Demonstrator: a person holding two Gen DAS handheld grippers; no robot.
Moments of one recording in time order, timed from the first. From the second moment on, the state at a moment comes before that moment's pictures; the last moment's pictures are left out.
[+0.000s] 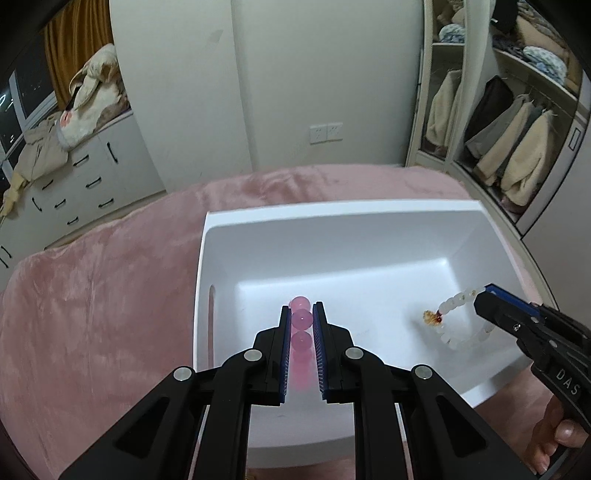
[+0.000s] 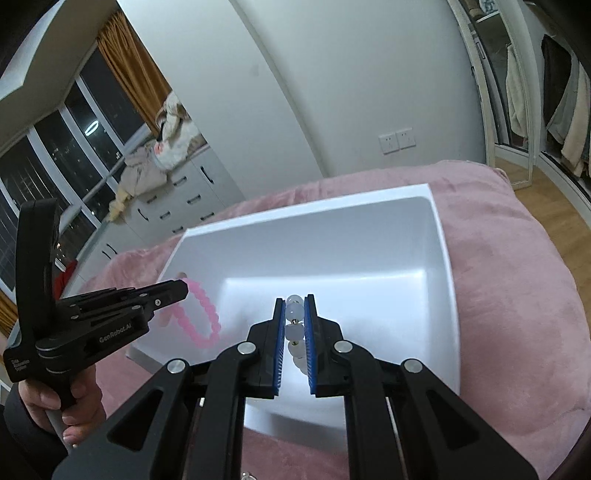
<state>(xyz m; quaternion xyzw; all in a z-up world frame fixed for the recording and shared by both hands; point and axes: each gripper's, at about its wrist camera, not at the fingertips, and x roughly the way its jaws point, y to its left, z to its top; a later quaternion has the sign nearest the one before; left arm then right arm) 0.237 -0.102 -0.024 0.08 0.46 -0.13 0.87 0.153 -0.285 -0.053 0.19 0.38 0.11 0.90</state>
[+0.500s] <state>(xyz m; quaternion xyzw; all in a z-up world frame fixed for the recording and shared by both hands) 0.242 -0.089 -0.052 0.07 0.49 -0.13 0.86 0.171 -0.260 -0.074 0.16 0.42 0.09 0.89</state>
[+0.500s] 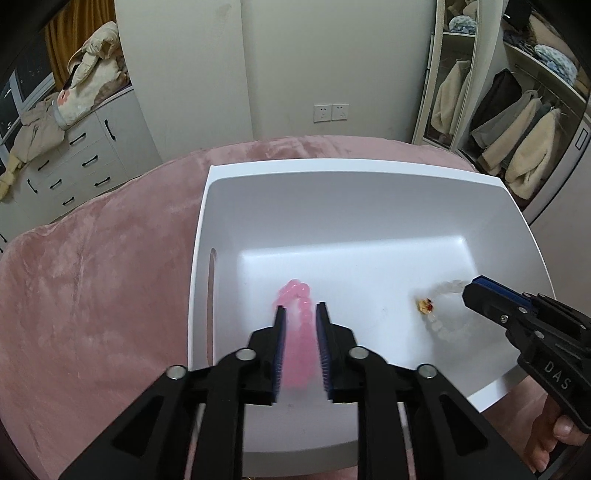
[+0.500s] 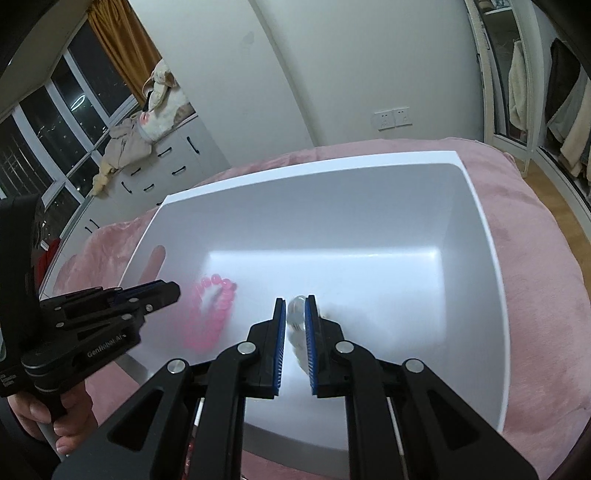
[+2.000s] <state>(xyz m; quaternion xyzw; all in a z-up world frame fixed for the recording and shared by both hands) 0.106 -0.041 0.005 0.08 0.41 -0.21 0.88 0.030 -0.283 -0.002 0.13 0.33 0.03 0.93</state>
